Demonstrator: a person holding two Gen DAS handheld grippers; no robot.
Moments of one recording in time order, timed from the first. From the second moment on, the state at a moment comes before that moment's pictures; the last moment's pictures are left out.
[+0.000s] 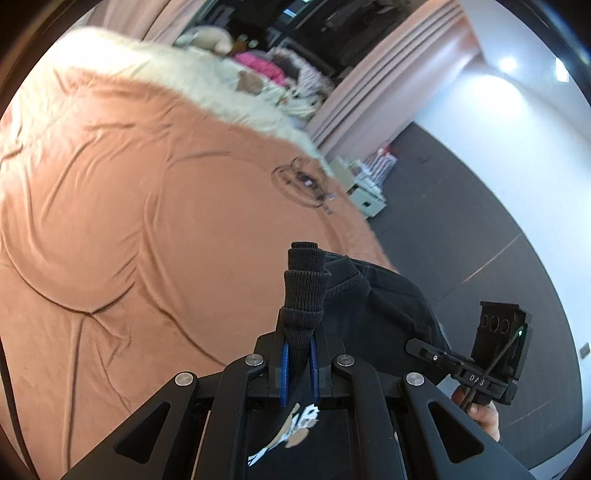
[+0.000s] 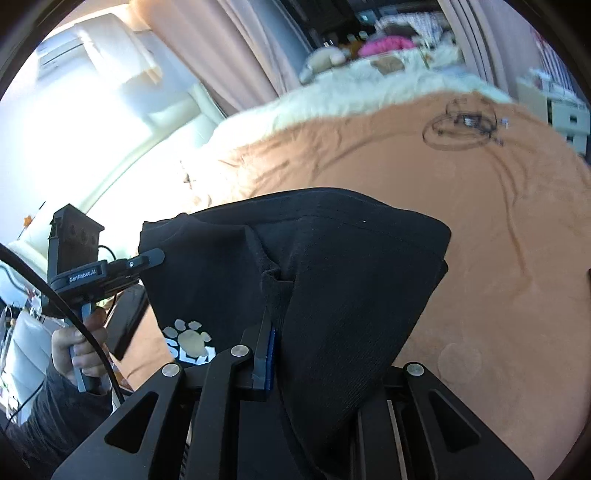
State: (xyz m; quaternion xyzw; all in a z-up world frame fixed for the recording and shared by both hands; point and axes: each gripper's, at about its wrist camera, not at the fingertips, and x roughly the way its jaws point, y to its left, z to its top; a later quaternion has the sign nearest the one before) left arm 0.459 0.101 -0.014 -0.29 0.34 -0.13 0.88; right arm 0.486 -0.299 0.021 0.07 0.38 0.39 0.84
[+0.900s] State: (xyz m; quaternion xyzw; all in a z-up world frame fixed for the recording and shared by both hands) left arm 0.433 -0.153 0.164 -0.20 0.26 -0.32 0.89; right arm 0.278 -0.594 0.179 0.05 0.22 0.25 0.94
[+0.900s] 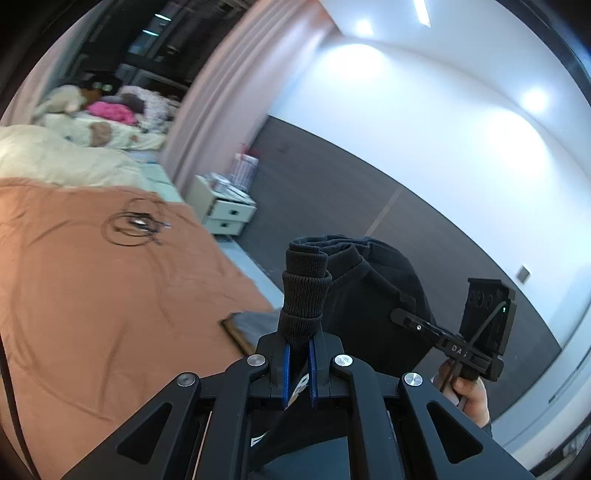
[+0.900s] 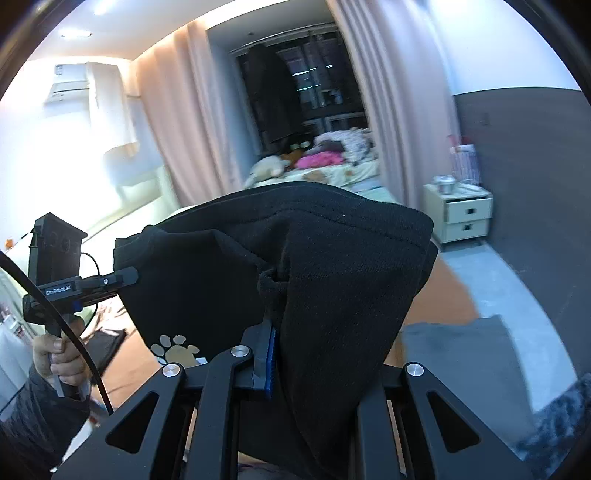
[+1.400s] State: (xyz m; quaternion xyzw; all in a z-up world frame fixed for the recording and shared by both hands) left arm 0.492 -0.321 0.153 -0.15 0.29 -0.44 0.83; right arm 0.171 -0.691 0.164 0.06 0.19 0.12 0.97
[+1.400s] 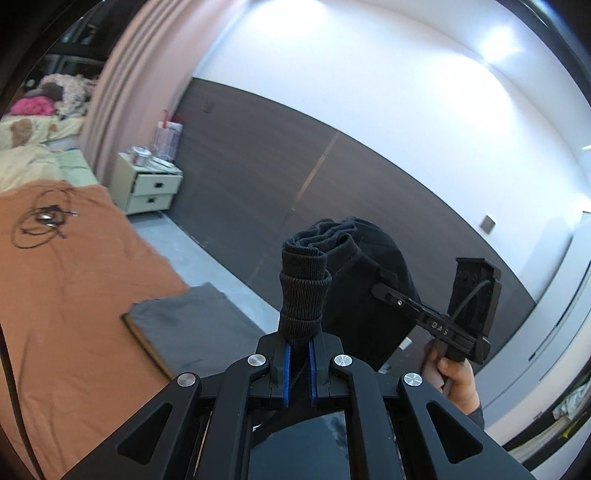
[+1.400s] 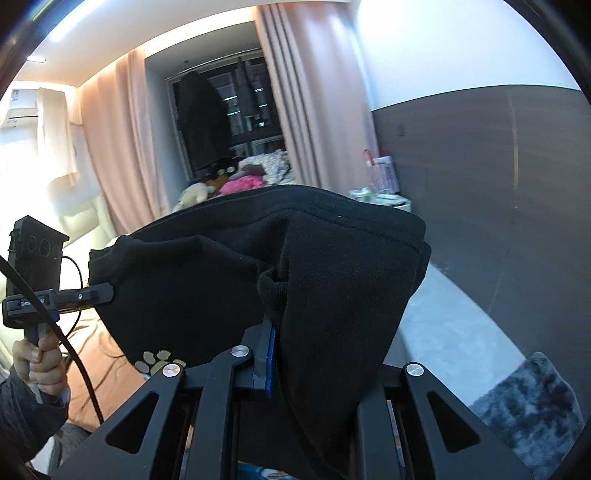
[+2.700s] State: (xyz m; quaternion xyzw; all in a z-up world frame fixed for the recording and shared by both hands) left arm 0.762 -0.369 -0.090 -0.17 0.47 -0.34 0.79; right arm 0.341 -0.583 0.101 0.07 0.38 0.05 0.92
